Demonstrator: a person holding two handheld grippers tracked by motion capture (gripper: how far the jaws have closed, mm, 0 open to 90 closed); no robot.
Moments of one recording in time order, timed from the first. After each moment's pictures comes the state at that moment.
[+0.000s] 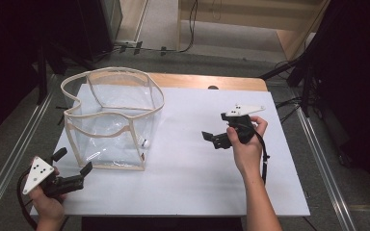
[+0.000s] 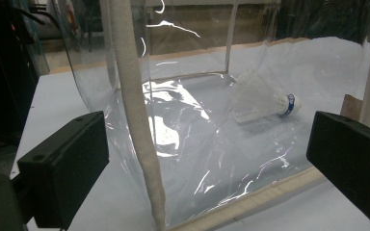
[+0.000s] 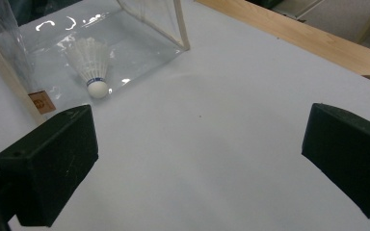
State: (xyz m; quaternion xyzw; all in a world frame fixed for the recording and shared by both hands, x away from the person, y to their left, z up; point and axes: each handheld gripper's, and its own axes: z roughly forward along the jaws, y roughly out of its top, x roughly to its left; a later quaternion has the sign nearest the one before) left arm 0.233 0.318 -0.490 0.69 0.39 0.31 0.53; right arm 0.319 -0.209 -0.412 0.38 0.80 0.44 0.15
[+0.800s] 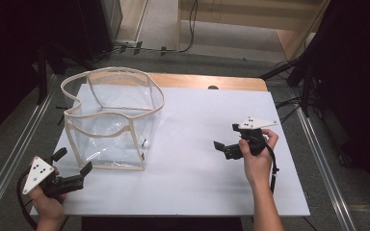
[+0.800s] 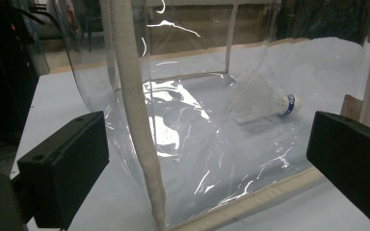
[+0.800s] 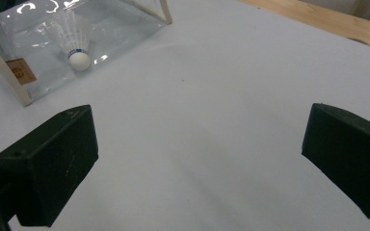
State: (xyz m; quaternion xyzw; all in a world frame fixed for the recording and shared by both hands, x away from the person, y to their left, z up) left arm 0.233 0.318 -0.490 0.69 0.39 0.31 0.53; right arm 0.296 -0.241 -0.442 0.41 0.79 0.44 0.15
